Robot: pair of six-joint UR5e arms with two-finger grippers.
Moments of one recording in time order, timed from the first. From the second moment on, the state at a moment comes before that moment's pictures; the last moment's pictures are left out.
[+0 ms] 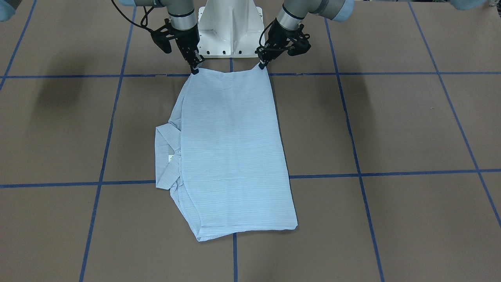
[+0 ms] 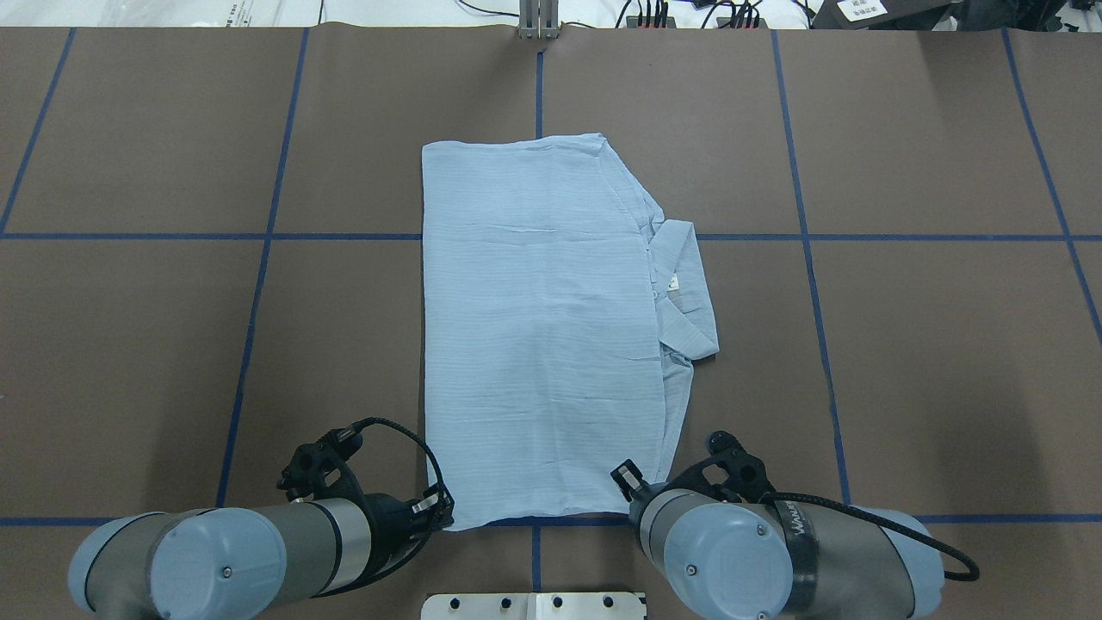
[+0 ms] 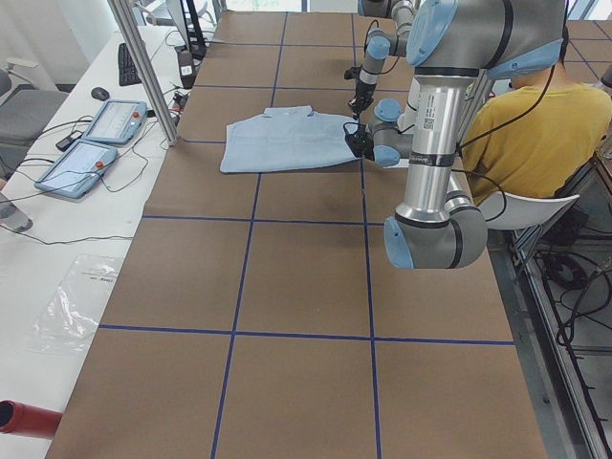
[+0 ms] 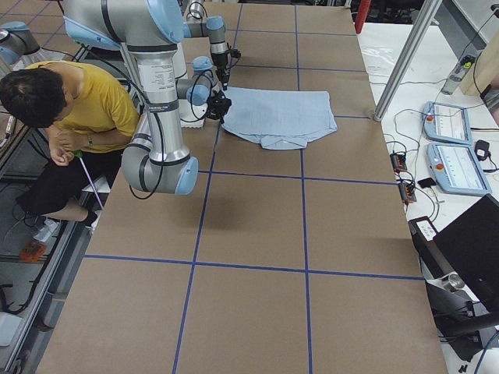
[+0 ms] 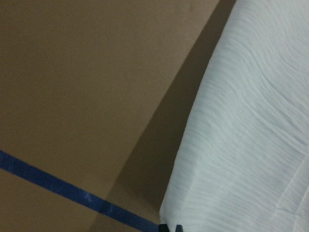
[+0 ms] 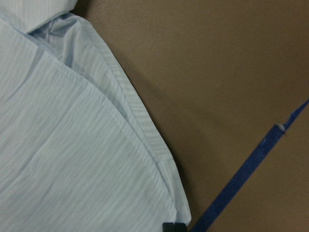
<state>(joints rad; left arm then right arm) -0.11 -1.81 -2.02 -2.07 -1.52 -2.08 0.09 -1.23 2.06 -1.58 1.46 2.44</state>
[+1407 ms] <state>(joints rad) -0.53 -2.04 -1.89 -1.99 -1.74 -1.81 0.58 -0.97 1.83 -1.52 1.75 2.17</state>
